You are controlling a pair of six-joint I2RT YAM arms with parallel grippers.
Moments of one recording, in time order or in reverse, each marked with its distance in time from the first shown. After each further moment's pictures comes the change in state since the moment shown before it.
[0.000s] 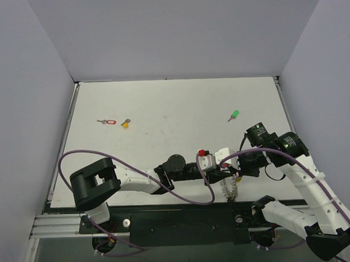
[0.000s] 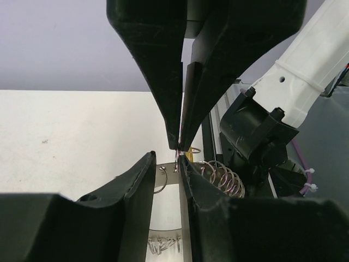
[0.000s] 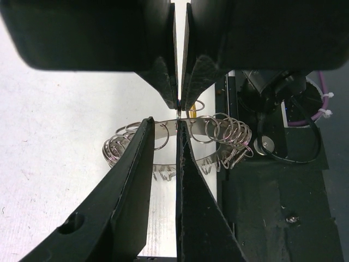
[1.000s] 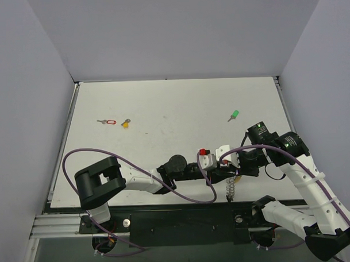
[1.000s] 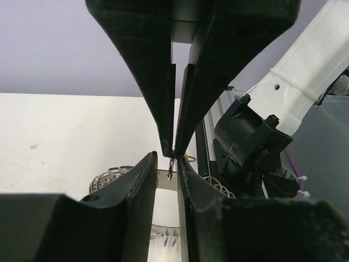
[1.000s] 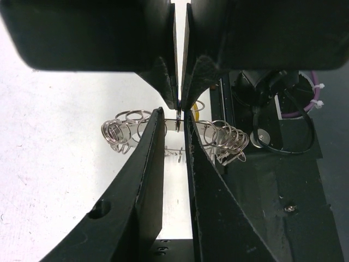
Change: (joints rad) left arm 0.000 0.048 0.017 0.064 0.018 -0.050; right arm -0.023 0.000 0.000 0.011 -0.022 0.042
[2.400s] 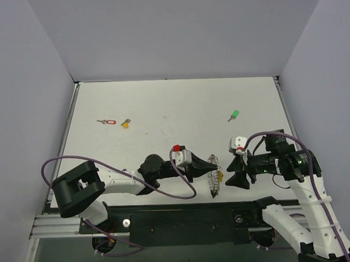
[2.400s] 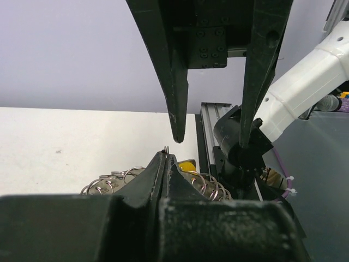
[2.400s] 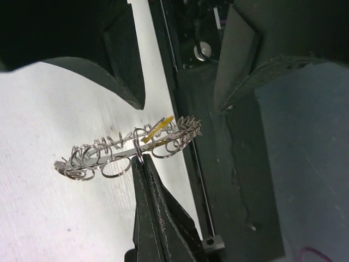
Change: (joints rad) left arm 0.093 -0.190 -0.194 0.118 0.063 -0.051; right arm -0.205 -0.173 -0.124 0.142 -0.389 0.267
